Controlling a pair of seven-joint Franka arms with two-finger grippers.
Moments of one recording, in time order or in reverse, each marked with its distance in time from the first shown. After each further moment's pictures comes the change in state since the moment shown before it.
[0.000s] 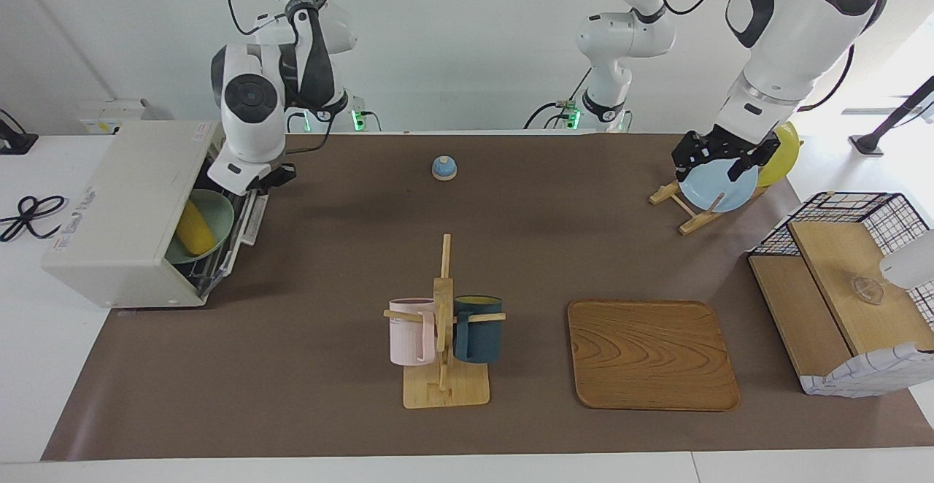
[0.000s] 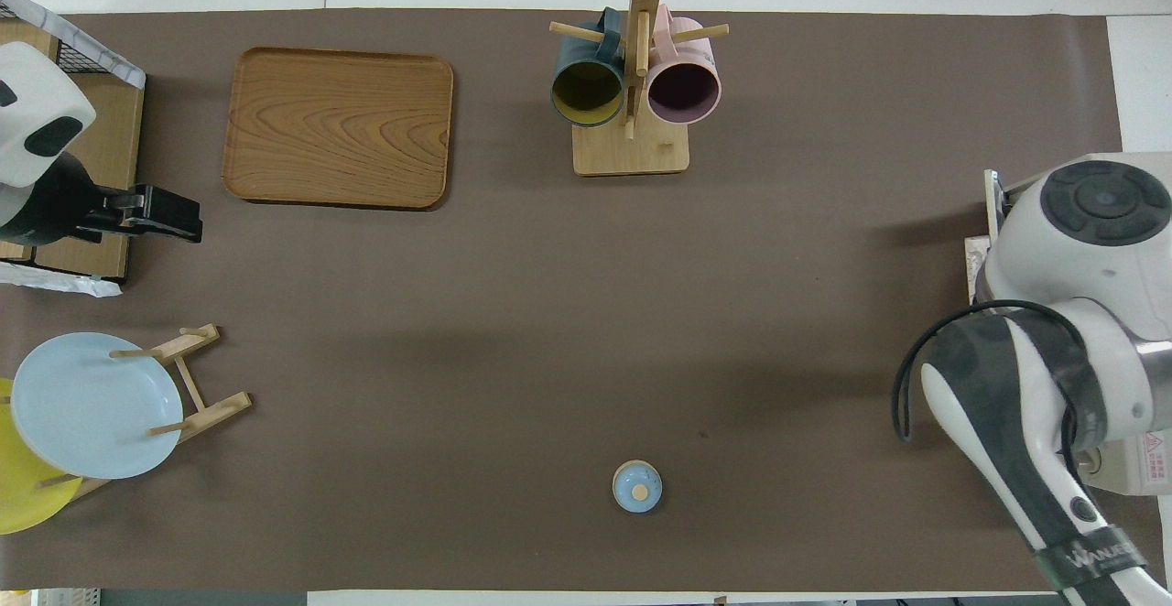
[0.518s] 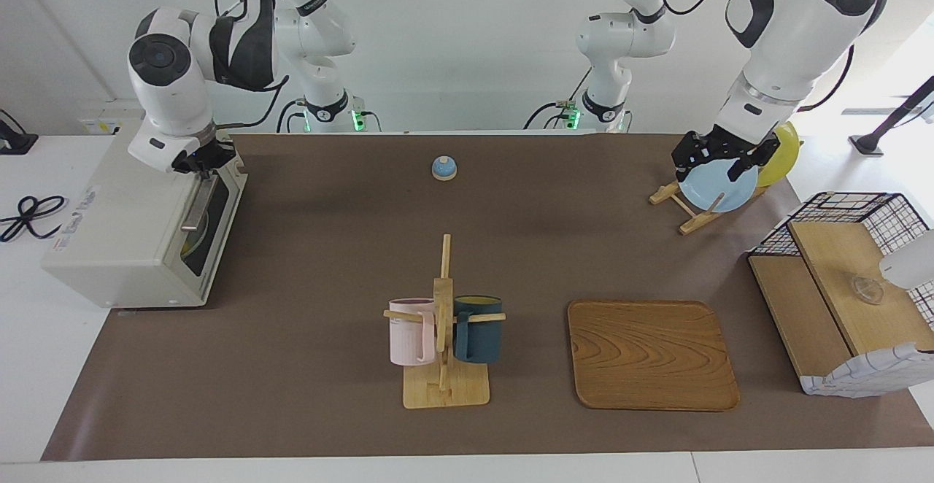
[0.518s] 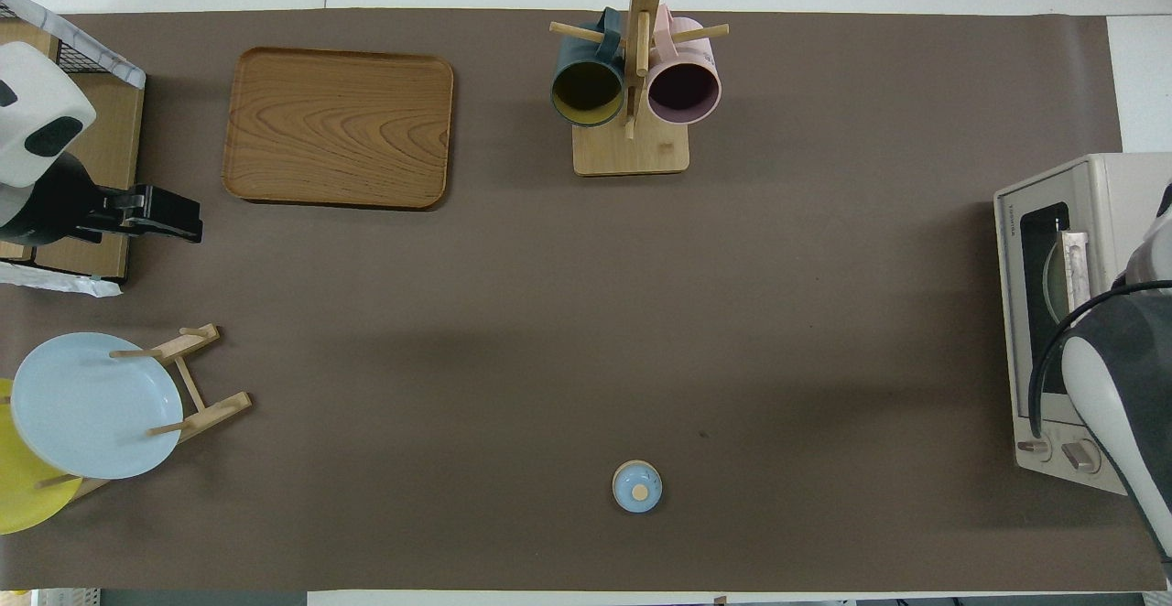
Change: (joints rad) left arm 0.000 0.000 0.000 0.000 0.000 0.000 0.000; right arm -0.110 -0.042 -0.007 0.090 -0.034 -0.063 -0.166
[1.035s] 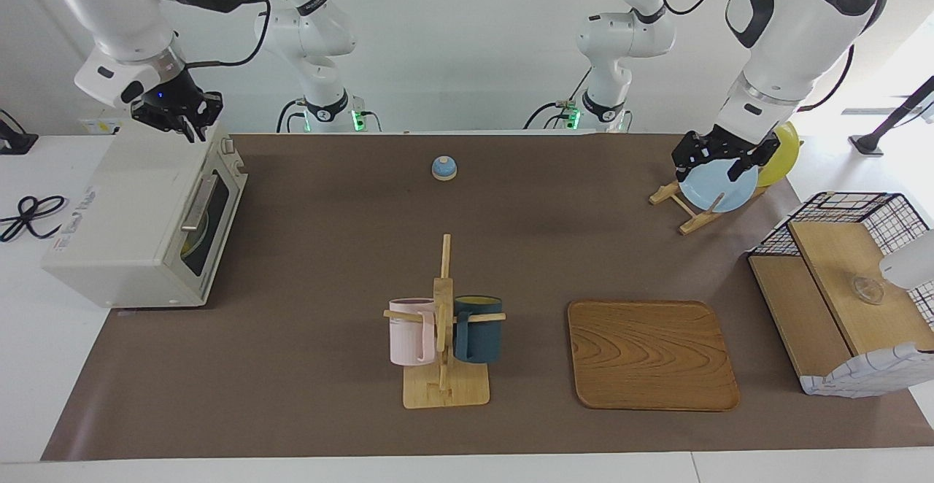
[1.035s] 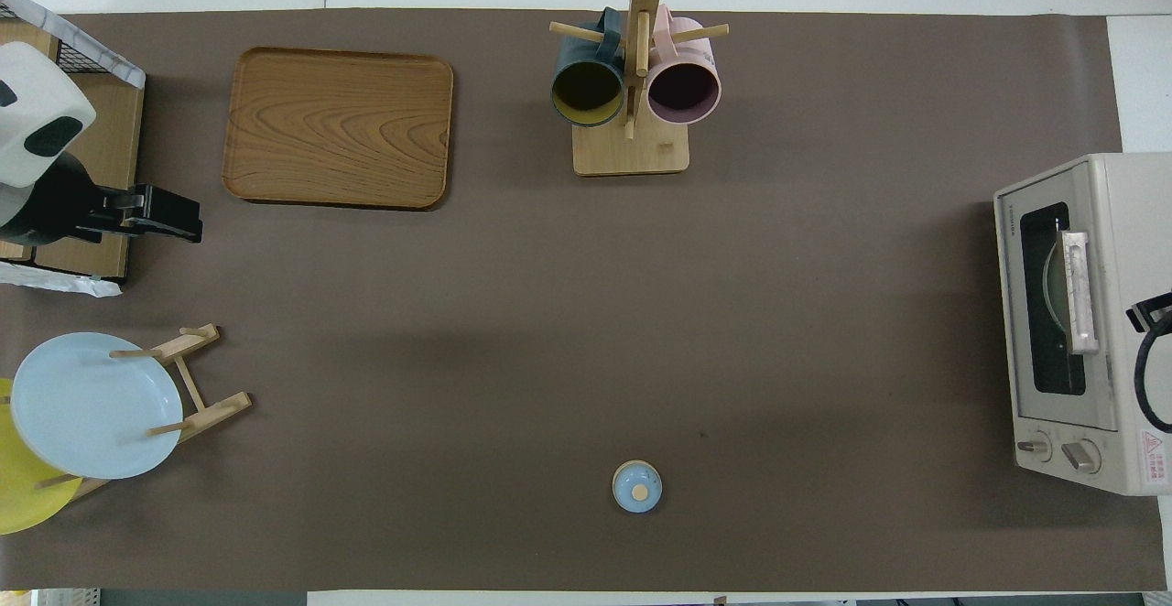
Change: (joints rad) left arm 0.000 0.000 0.000 0.000 0.000 0.000 0.000; right arm 0.000 -0.007 -0.002 0.294 0.249 -0.206 0.005
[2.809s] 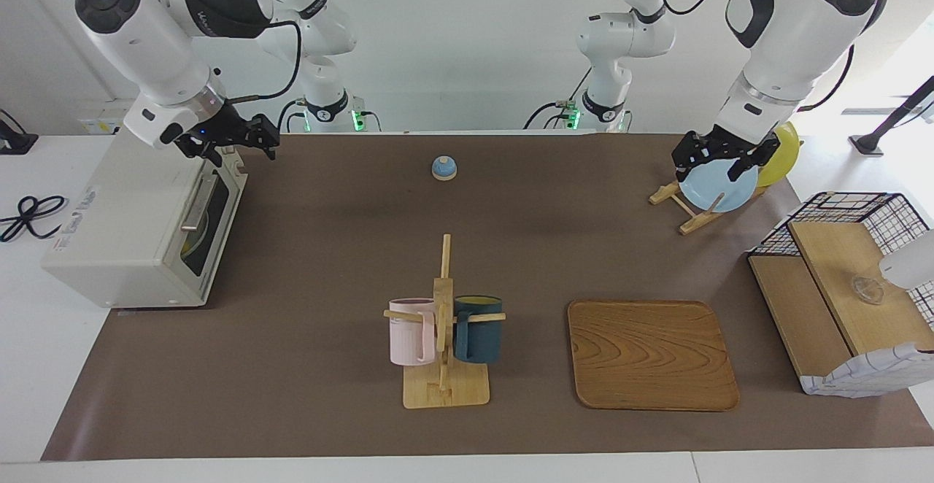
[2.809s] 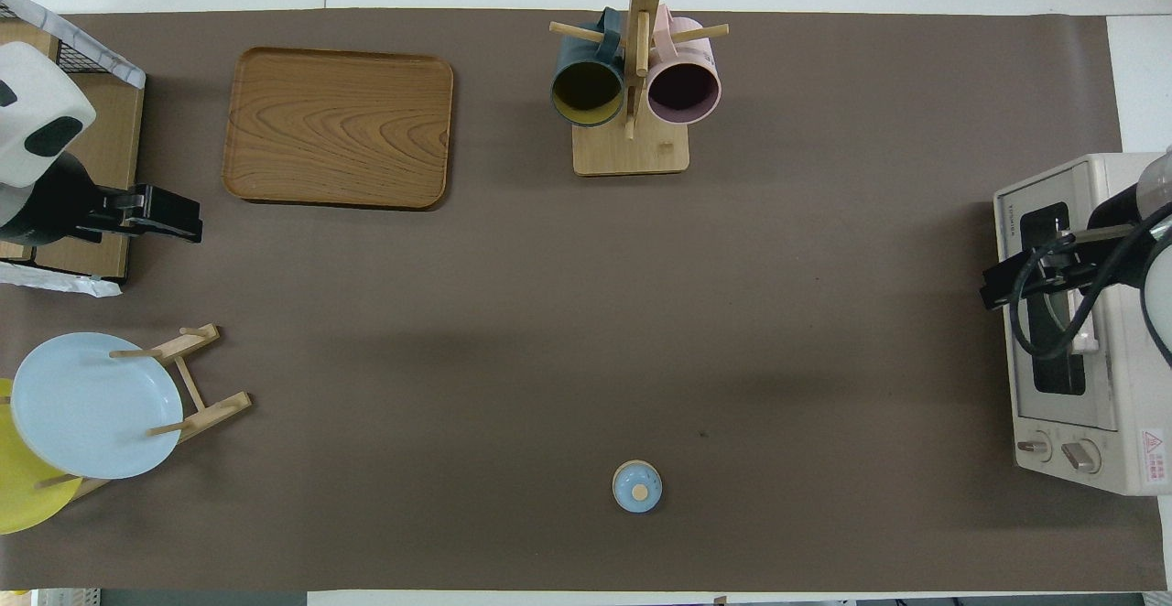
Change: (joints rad) left arm 0.000 0.000 0.000 0.000 0.000 0.000 0.000; right arm 0.075 0.110 -0.015 0.013 0.114 0.010 0.227
